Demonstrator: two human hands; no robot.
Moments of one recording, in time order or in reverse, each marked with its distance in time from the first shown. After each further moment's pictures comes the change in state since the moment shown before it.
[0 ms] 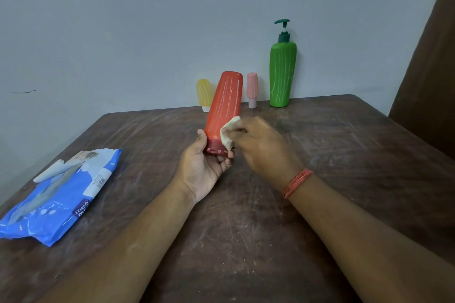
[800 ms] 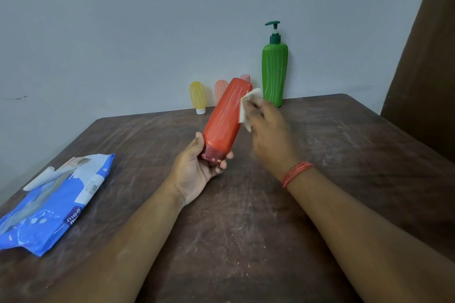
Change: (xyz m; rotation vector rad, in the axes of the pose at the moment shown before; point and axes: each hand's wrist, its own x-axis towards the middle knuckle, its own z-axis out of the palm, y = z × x) left_hand -0.003 0.007 -0.009 0.232 -0.057 0.001; right_hand 0.003 0.026 0.001 0.003 0.198 0.279
